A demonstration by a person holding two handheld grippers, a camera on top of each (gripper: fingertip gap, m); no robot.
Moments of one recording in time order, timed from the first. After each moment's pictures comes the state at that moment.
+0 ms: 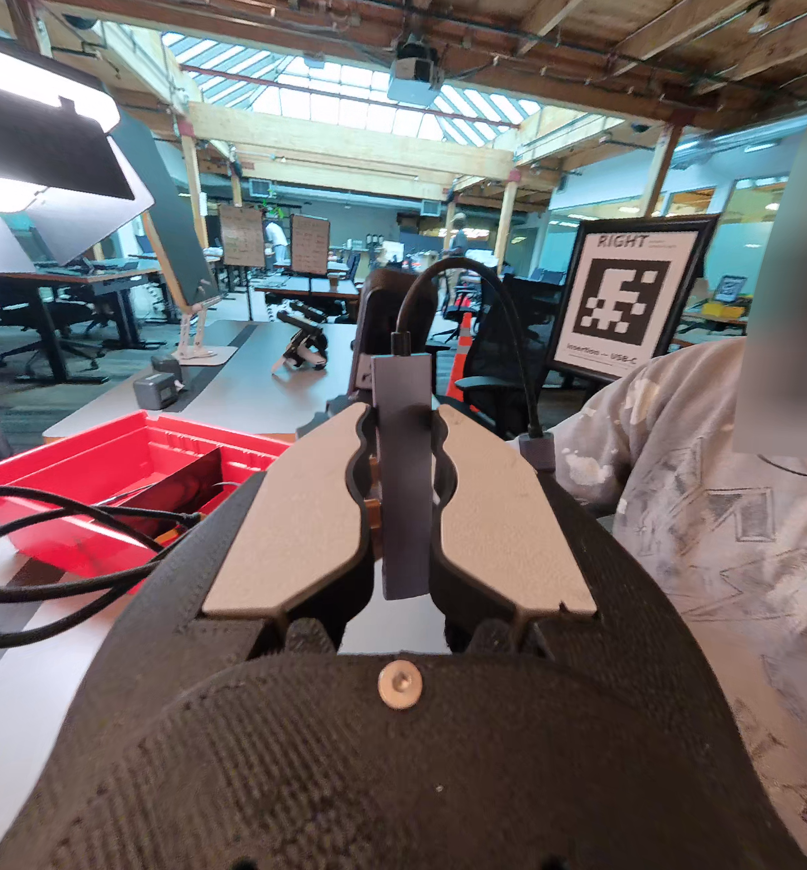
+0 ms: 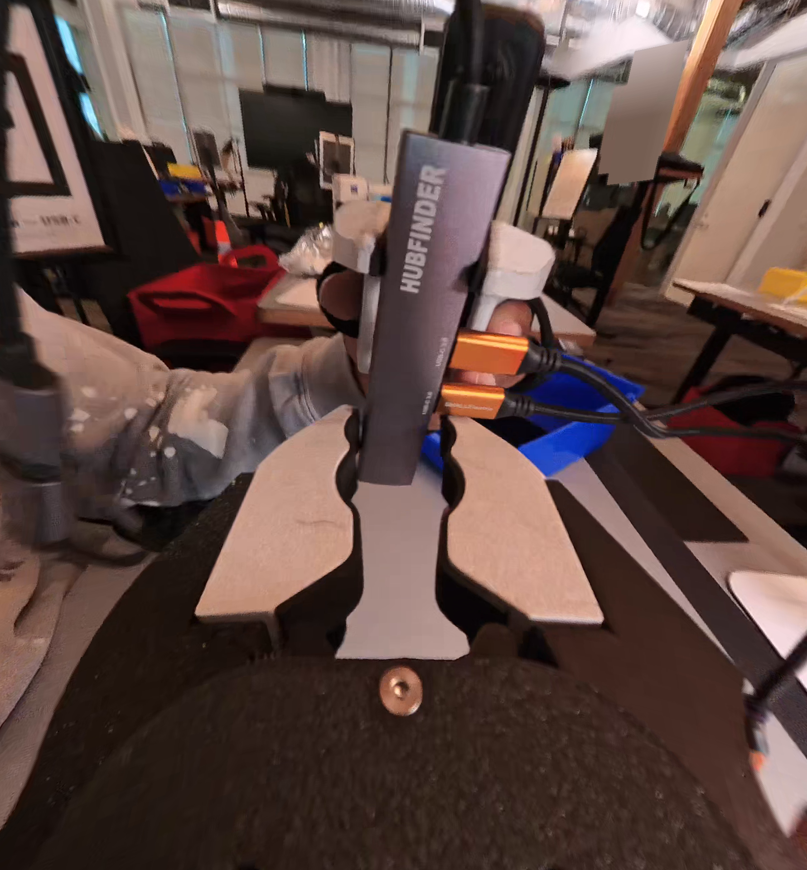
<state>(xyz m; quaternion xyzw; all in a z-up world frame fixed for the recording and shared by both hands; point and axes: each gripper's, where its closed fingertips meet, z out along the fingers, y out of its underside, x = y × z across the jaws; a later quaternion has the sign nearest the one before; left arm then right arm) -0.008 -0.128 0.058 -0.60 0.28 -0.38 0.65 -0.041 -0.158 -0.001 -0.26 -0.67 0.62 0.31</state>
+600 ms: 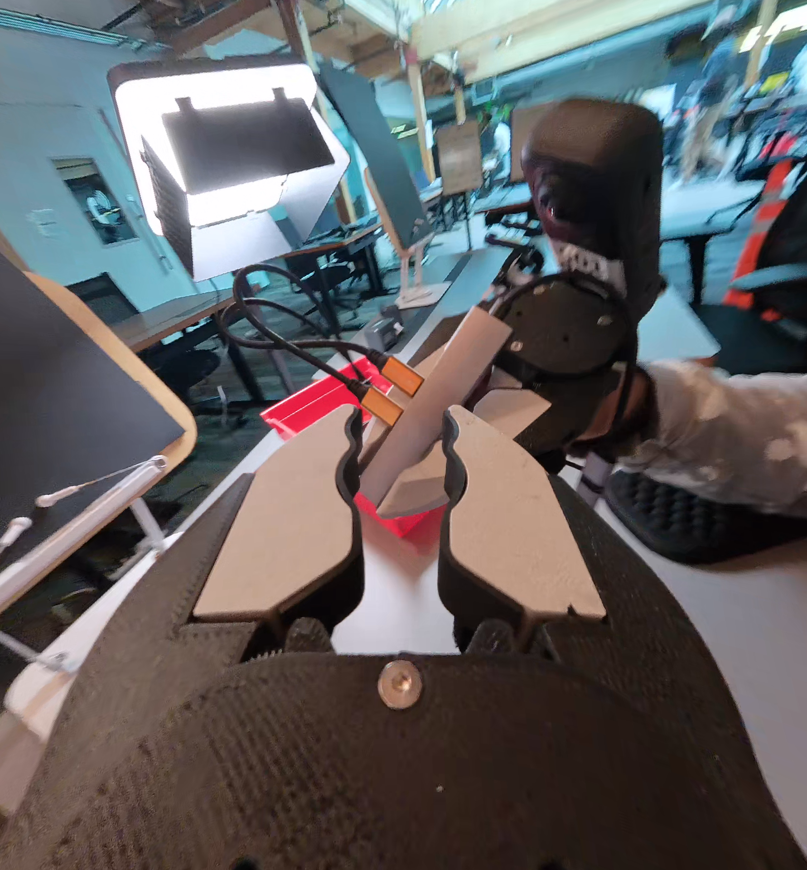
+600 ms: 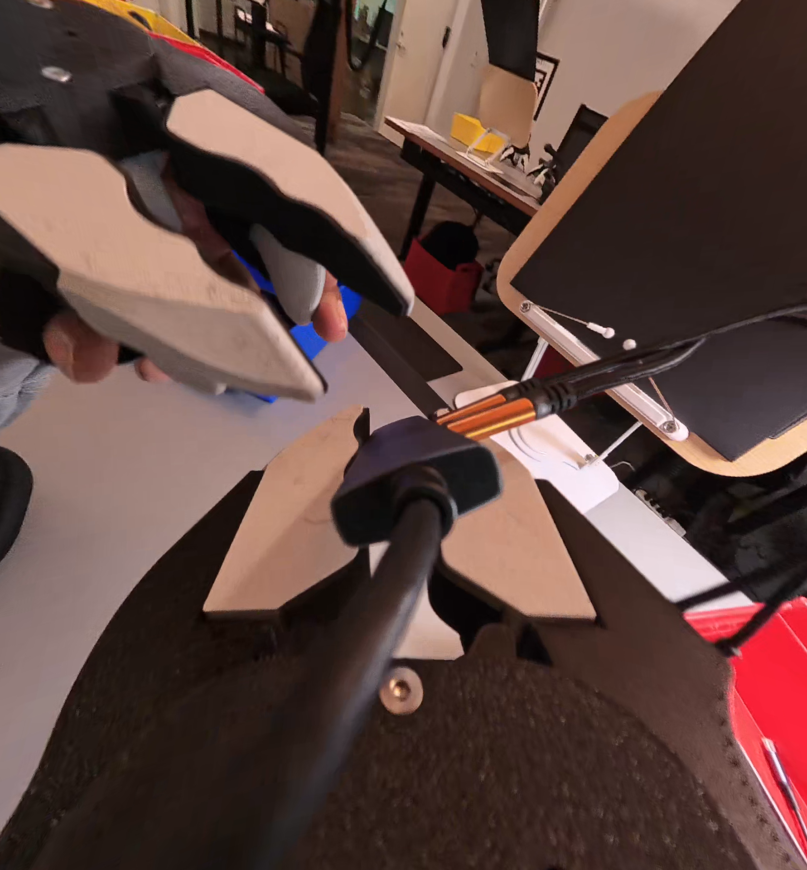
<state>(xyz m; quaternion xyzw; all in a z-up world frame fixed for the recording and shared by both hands) -0.029 -0.085 0.034 -0.68 0.24 -0.07 0.69 -0.061 -0.069 -0.009 -0.45 -0.64 0.37 0.49</state>
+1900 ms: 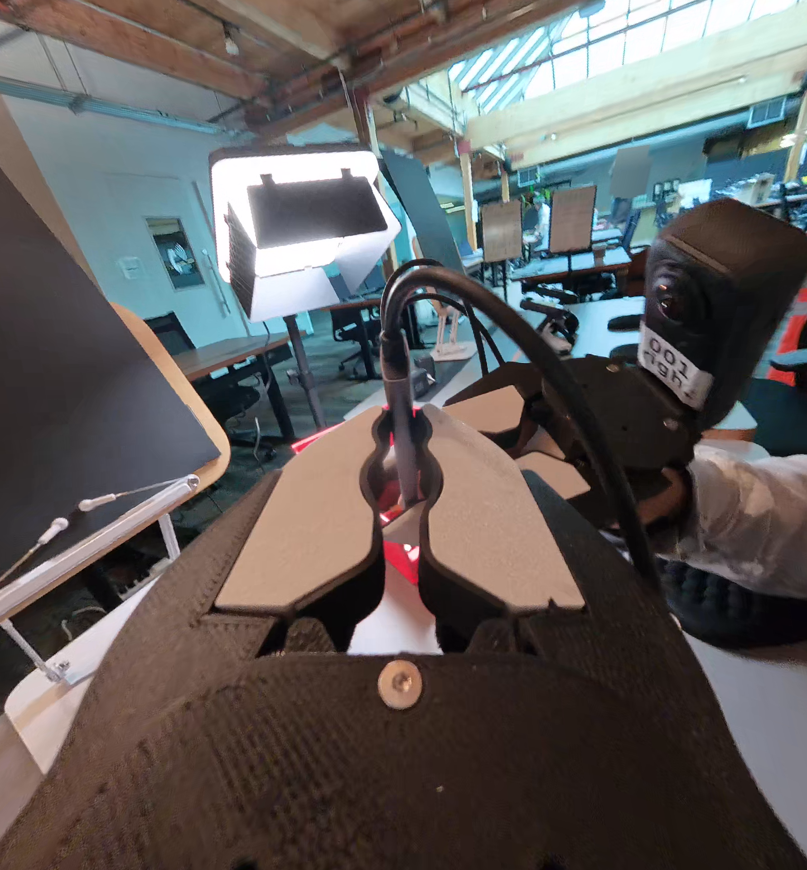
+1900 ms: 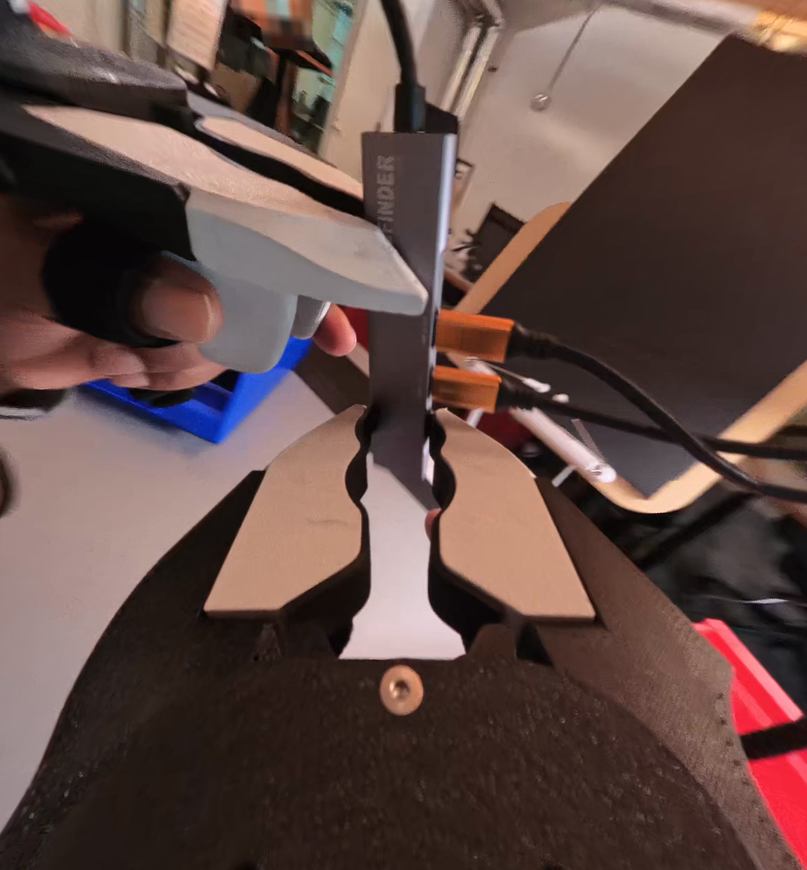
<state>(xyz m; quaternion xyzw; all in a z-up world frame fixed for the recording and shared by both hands) -0.041 -0.087 0.055 -0.64 0.18 -0.07 0.74 -0.065 -0.077 0.005 -0.41 -0.60 0.35 0.59</state>
